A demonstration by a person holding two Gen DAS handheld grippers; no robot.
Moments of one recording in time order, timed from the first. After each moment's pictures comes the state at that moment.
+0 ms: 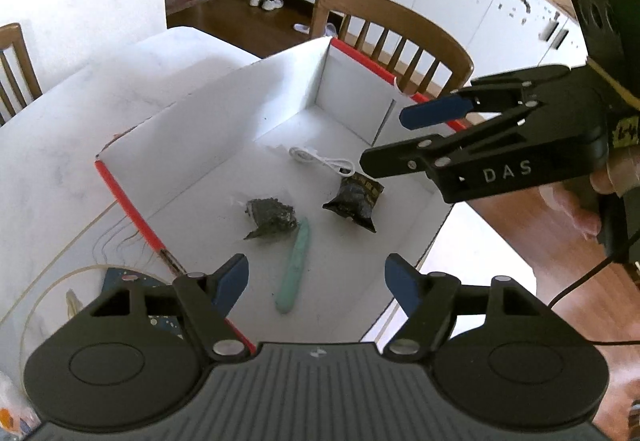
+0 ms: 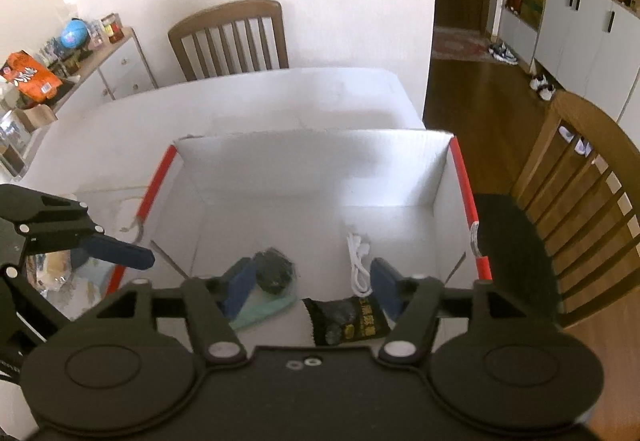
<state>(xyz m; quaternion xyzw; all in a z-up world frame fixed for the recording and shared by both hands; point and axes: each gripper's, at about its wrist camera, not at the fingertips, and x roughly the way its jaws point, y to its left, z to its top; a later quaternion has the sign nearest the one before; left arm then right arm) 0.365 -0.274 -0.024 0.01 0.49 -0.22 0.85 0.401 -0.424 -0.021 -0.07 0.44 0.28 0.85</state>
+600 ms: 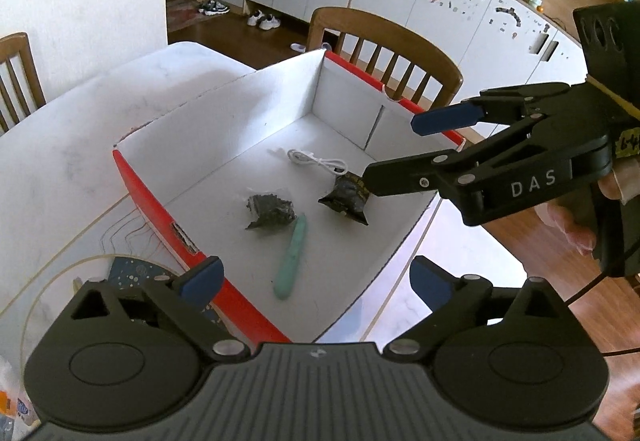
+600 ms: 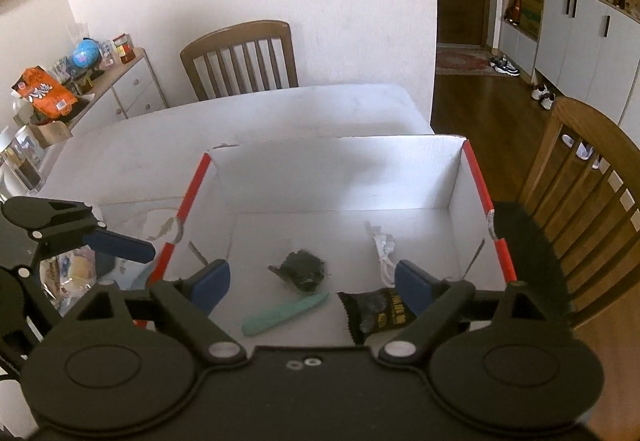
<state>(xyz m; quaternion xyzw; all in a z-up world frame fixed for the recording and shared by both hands) 0.335 -0.261 -0.017 0.01 0.46 -0.23 0.86 0.367 -0.418 -0.013 -0.04 0.41 0.28 0.87</state>
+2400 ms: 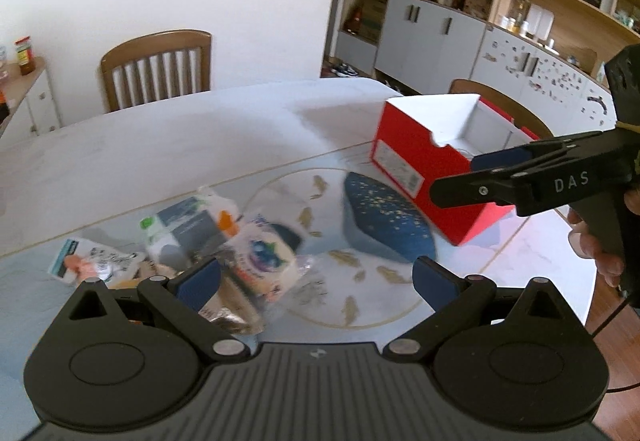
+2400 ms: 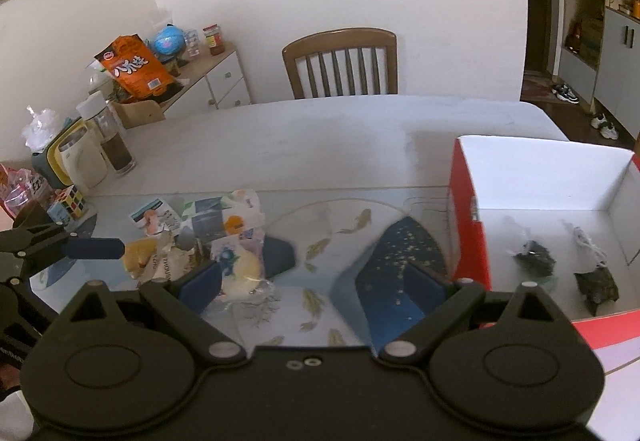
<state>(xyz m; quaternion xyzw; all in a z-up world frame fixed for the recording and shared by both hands) 0.137 -0.048 -0.023 -0.05 0.36 -0.05 0.93 0.236 -0.239 -0.011 -0.04 0.38 0.35 0.85</state>
